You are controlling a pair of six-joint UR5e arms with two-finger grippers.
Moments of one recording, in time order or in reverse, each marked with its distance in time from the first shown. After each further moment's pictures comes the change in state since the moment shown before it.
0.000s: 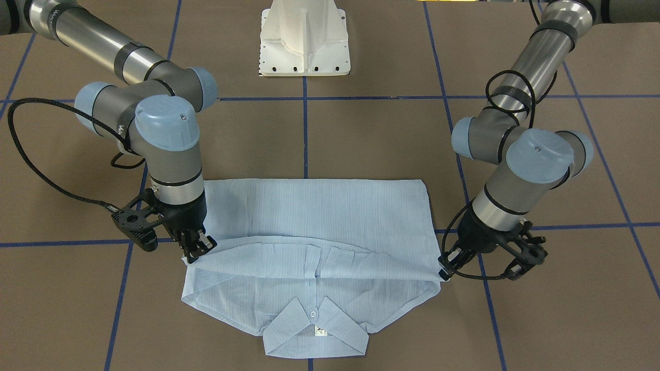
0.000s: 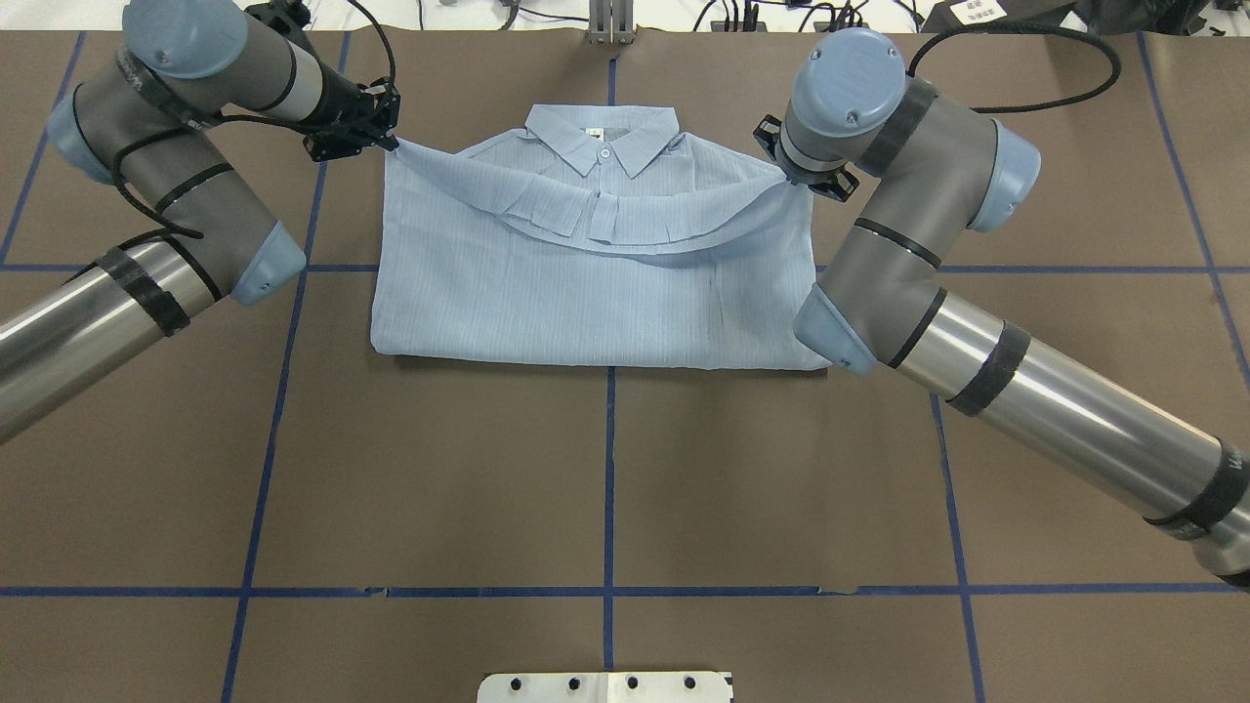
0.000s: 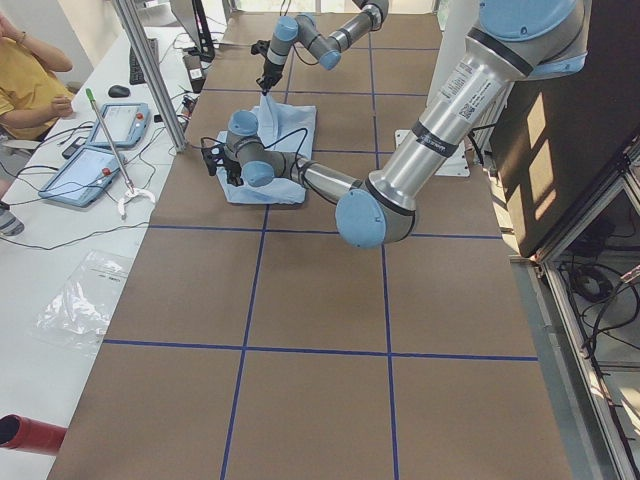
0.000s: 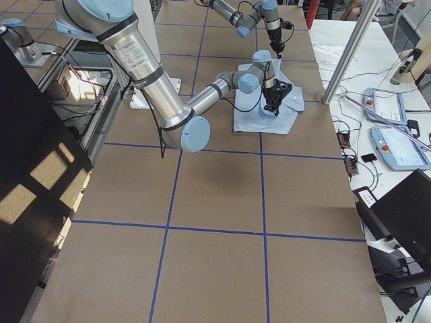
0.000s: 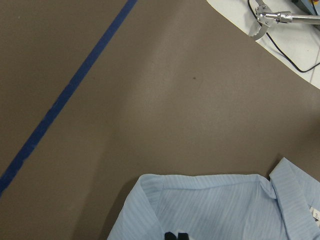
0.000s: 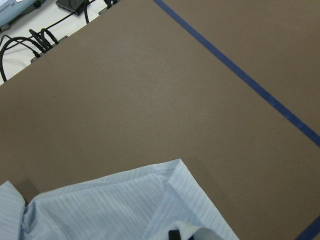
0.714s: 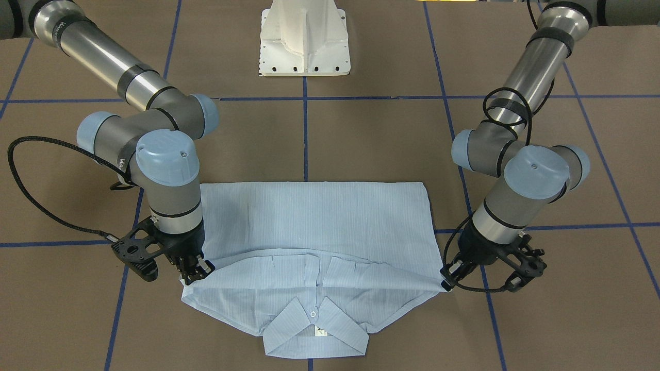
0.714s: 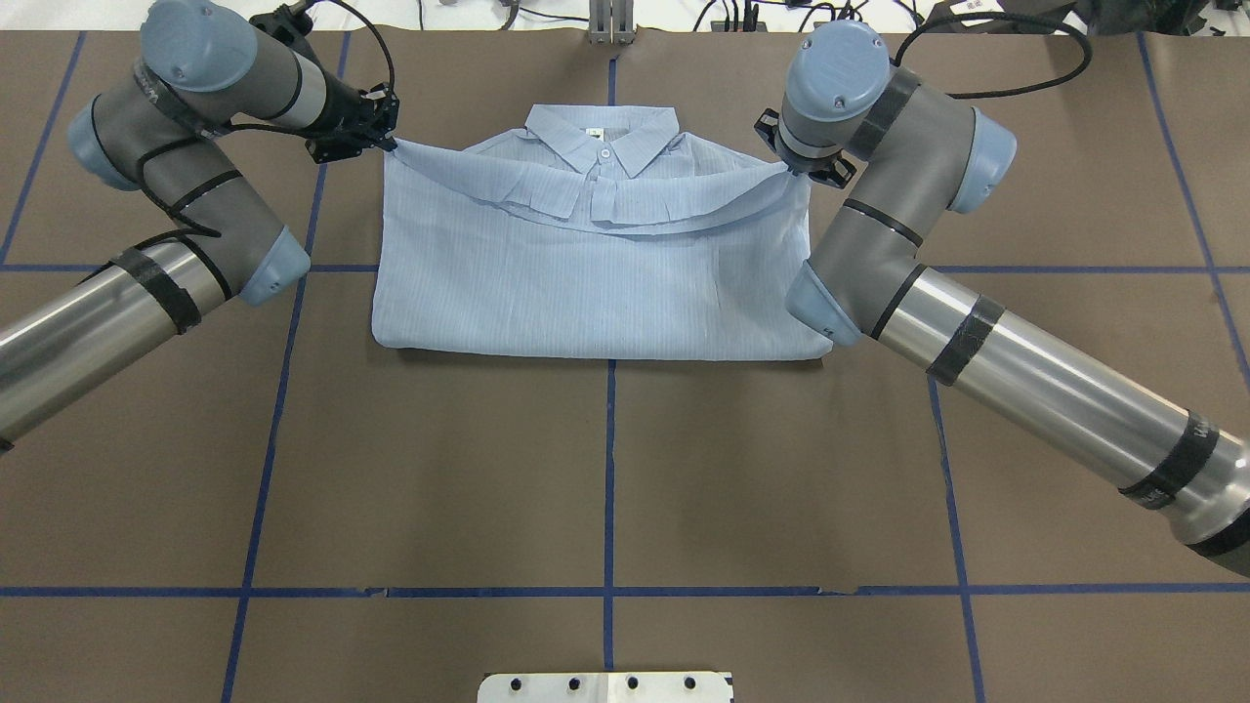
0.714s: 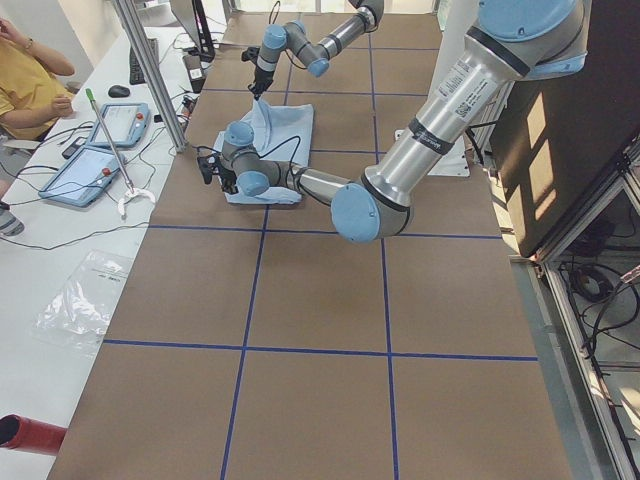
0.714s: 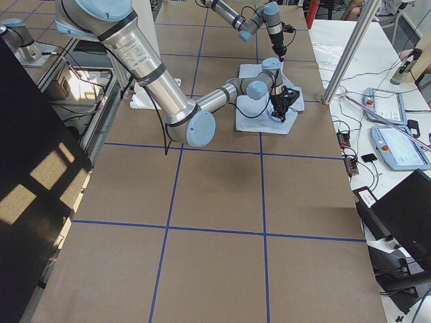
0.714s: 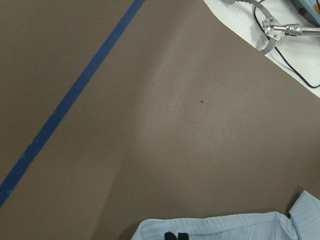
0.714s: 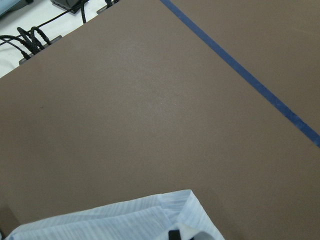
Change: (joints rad) left arm 0.006 -0.022 0.107 -0.088 0.030 0.001; right arm 0.016 0.047 -0.154 0.079 0.009 -0.042
